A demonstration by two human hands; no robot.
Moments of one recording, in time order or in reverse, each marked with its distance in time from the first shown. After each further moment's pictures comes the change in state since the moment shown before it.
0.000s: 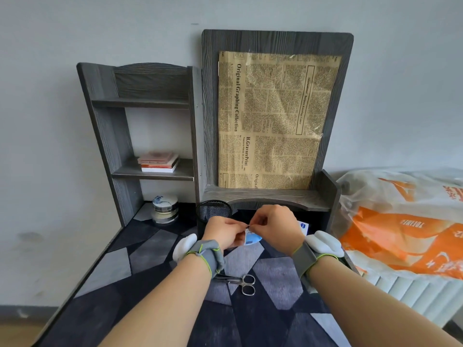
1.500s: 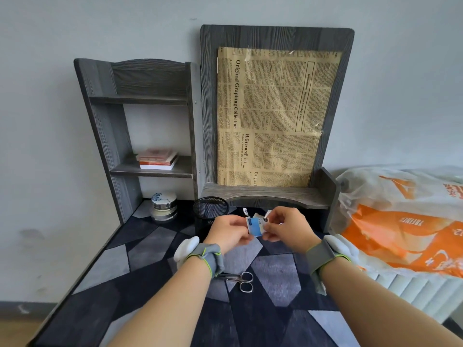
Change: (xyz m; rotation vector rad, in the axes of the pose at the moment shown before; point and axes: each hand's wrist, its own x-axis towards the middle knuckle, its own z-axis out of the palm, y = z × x) left_hand -0.001 -0.008 0.009 0.023 -0.071 0.091; right_hand -0.009 0.028 -0.005 0.464 -0.041 0.304
